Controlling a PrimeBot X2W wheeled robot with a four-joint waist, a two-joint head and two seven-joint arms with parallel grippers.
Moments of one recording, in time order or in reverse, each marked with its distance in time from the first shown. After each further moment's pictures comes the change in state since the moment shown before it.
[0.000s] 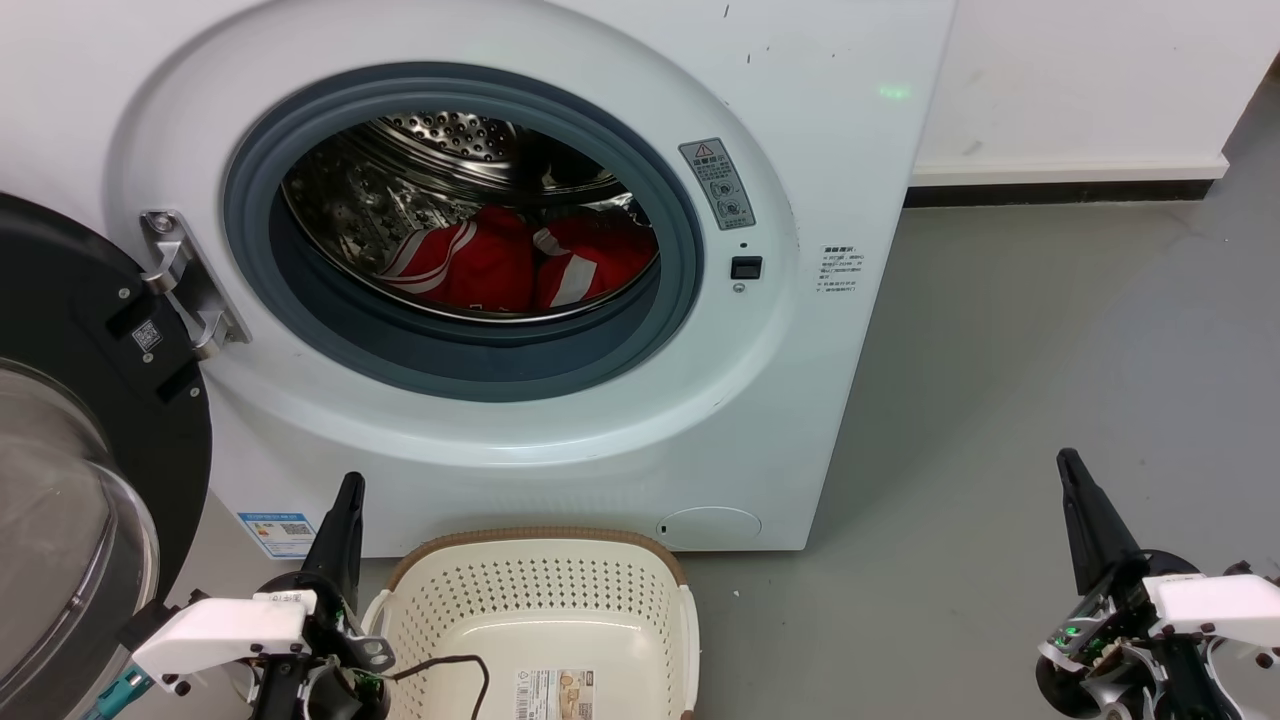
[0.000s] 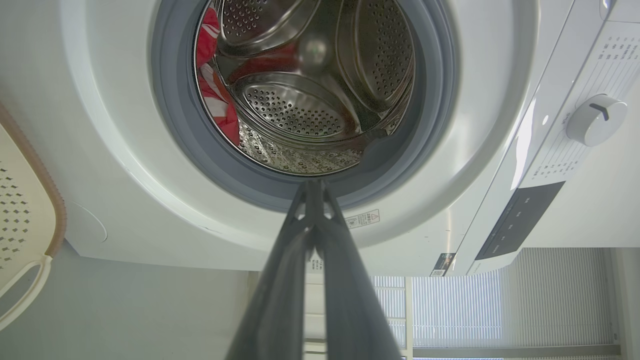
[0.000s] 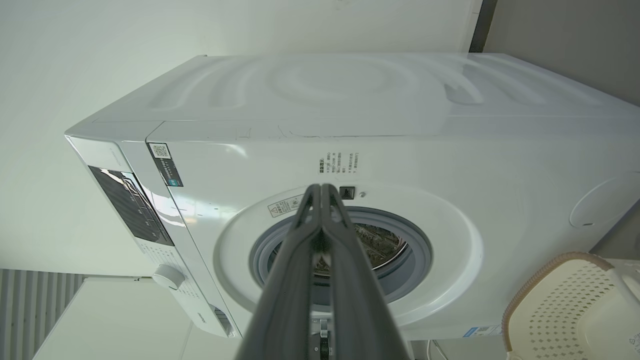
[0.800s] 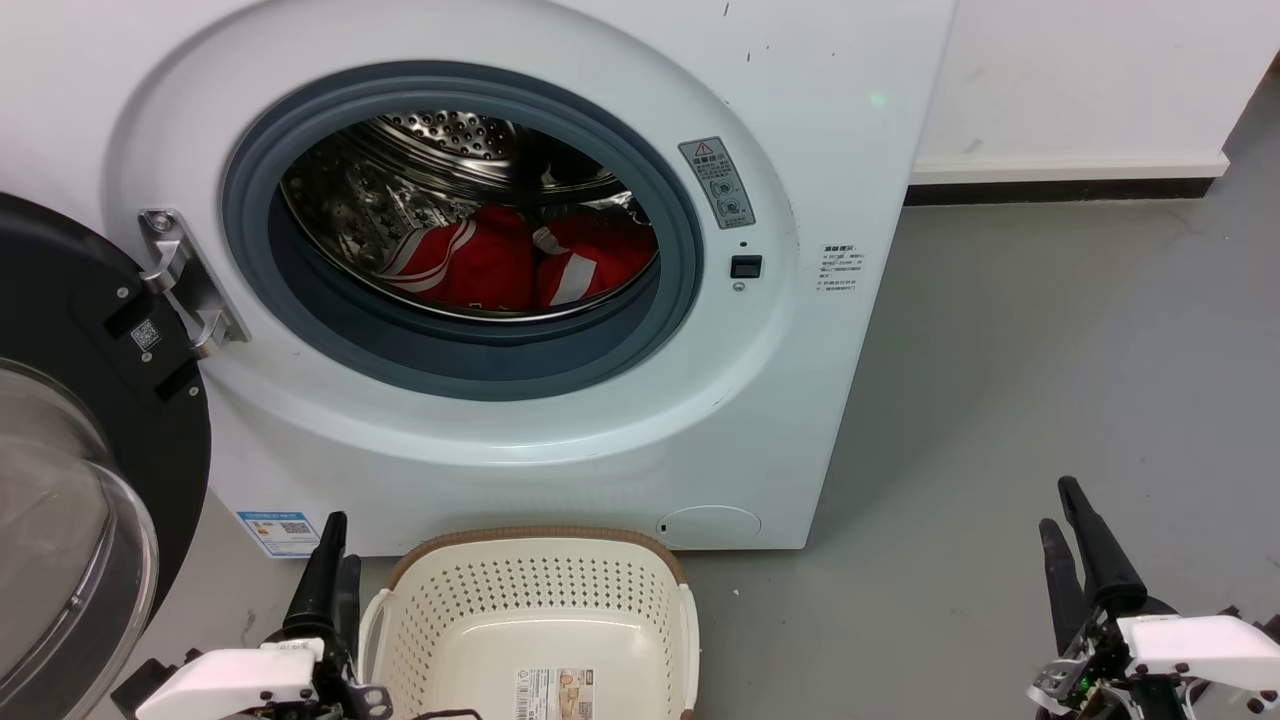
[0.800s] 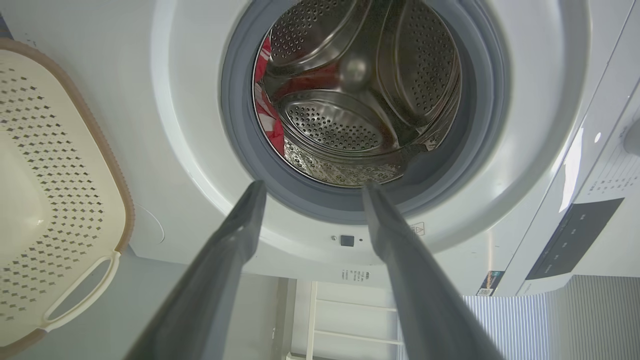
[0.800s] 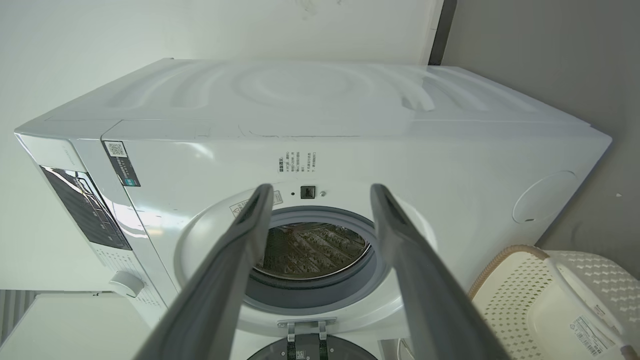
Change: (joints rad) left arm 0.061 -0.004 -0.005 0.034 0.047 0.002 -0.067; right arm 0.060 0.002 0.035 0.017 -0.048 0.000 -0.067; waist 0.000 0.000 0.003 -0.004
